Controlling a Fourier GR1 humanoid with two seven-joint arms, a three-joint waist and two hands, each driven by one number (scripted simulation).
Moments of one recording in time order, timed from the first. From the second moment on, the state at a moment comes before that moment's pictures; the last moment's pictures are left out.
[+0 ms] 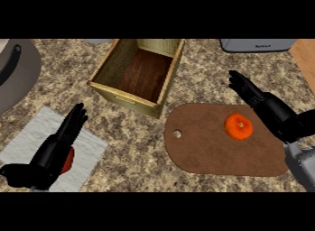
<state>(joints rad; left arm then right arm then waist) 0.03 0.46 -0.36 -1.65 0.35 0.18 -0.10 -0.30 -0.53 0.30 -1.52 -0.36 0.12 0.02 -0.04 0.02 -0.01</state>
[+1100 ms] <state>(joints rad) -0.09 0.53 -0.16 -1.53 0.33 0.34 0.05 -0.11 -0.49 0.01 -1.31 0.25 -0.97 0.30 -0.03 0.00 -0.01</state>
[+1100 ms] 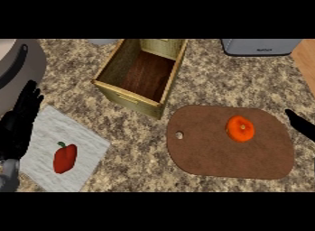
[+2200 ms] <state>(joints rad) -0.15 0.49 -0.16 -1.47 0.29 0.35 0.09 -0.05 -0.69 0.24 -1.95 0.40 -0.37 1.21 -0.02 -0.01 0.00</state>
